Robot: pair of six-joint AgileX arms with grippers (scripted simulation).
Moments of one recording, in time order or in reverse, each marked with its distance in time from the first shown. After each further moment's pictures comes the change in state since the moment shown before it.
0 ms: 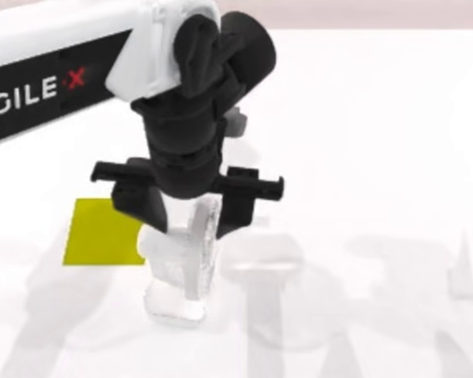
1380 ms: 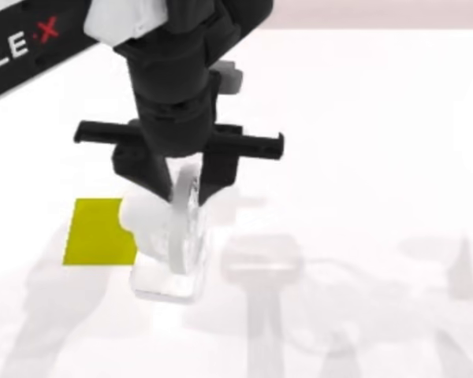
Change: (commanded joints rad) left arm 0.018 -0.004 0.206 -0.199 0.002 -0.003; right arm 0.000 0.000 0.000 0.000 0.000 0.000
